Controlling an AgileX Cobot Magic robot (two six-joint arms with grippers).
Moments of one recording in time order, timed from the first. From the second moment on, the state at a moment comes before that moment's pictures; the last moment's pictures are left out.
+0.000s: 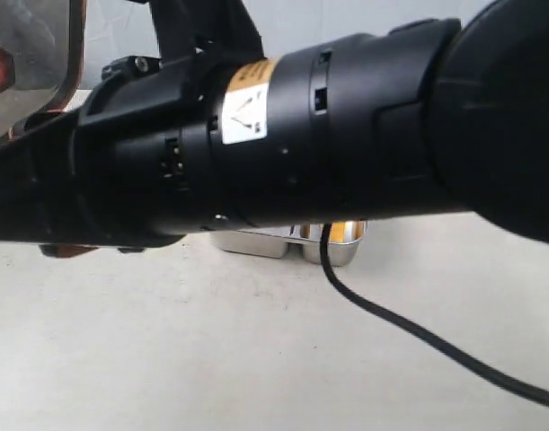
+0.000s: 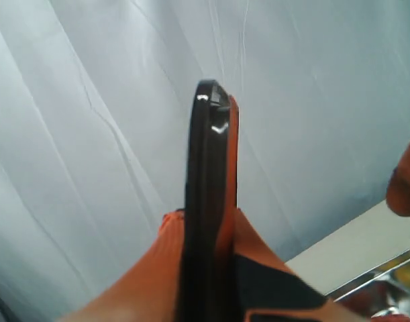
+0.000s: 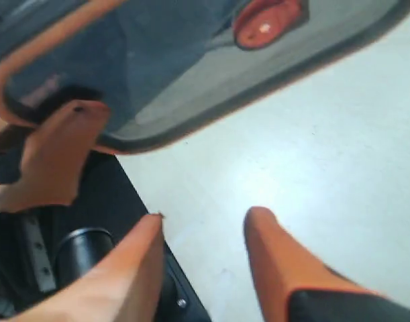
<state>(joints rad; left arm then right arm) -0.10 0.01 -0.26 -1.41 0.32 1.72 1.29 1.36 -1.11 0.39 0.30 0.11</state>
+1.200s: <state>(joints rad) -0.34 0.03 -0.42 -0.48 0.62 1.71 0.62 1.72 -1.11 1.57 1.06 -0.57</state>
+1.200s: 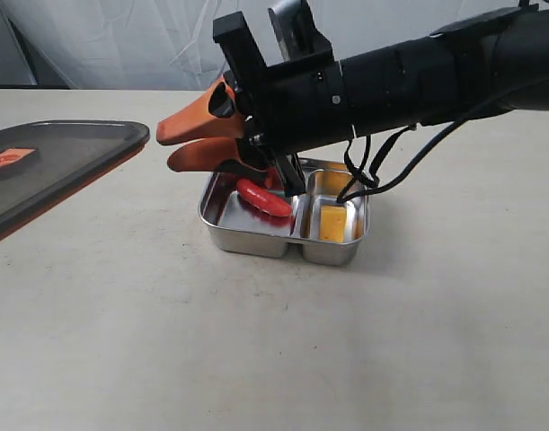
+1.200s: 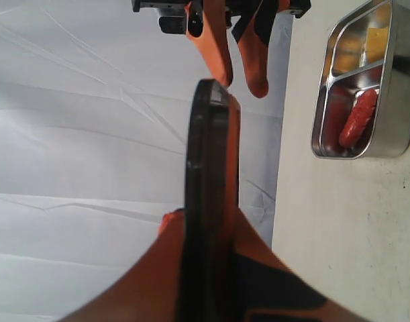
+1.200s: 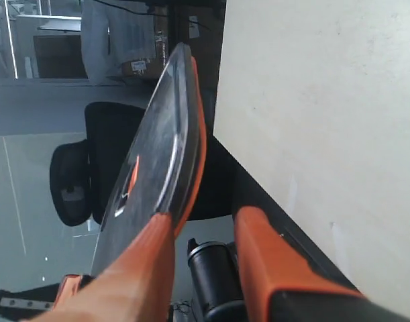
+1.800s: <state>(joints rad) -0.34 0.03 -0.40 -0.53 0.63 1.74 0.70 1.77 -1.18 1.68 1.03 -0.63</state>
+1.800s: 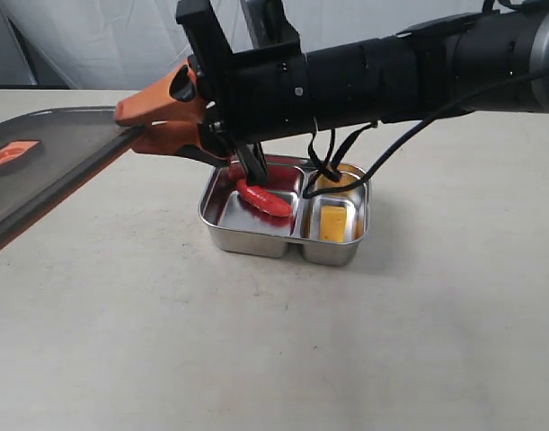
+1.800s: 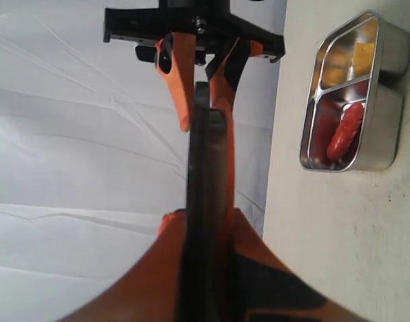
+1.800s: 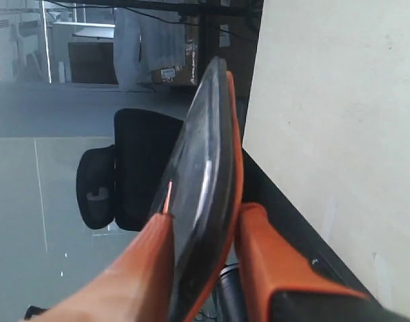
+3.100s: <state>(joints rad) -0.38 0.03 -0.40 -0.45 0.71 1.61 0.73 1.81 -1.26 1.65 1.06 -0.87</state>
